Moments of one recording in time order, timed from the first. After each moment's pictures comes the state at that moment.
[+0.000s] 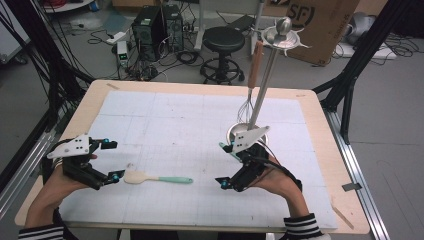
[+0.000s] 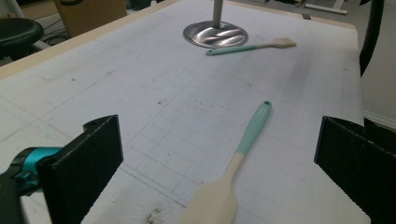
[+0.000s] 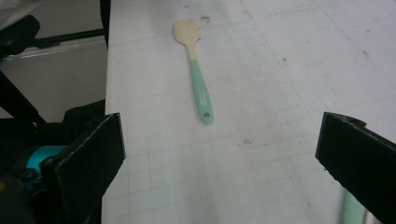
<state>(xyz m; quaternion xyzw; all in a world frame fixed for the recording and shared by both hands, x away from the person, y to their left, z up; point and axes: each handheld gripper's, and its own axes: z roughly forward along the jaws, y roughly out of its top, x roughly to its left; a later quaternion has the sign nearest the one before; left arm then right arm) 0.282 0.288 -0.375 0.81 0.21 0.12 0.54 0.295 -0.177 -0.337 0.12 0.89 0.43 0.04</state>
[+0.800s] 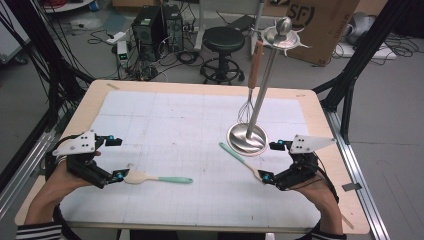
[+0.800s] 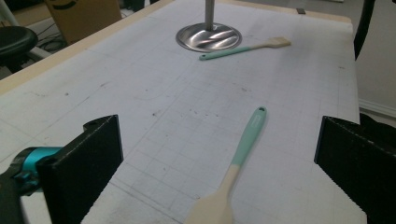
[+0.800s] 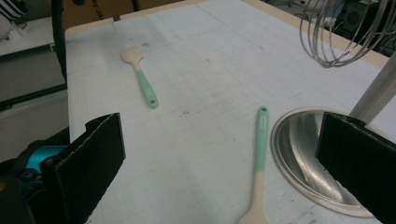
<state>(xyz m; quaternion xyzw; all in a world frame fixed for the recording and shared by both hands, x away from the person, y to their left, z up) 0.286 0.268 -0.358 0.82 0.18 0.12 0.53 0.279 -0.284 -0.345 0.22 0.82 0.51 0.11</state>
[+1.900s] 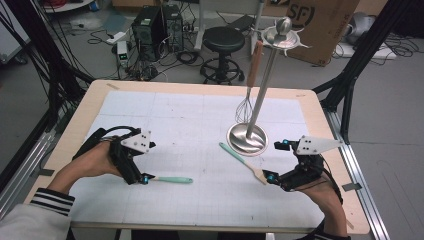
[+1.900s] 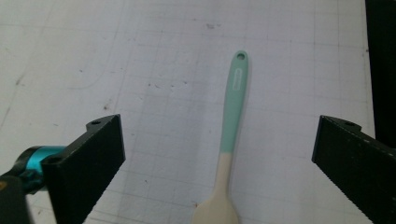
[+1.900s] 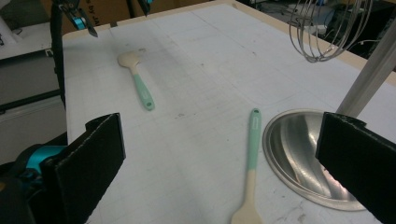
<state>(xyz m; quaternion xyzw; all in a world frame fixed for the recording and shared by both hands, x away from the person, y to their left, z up) 0.319 0.176 -0.349 0.95 0.04 0.06 0.31 0.274 -0.294 -0.343 0.23 0.82 0.52 0.12</state>
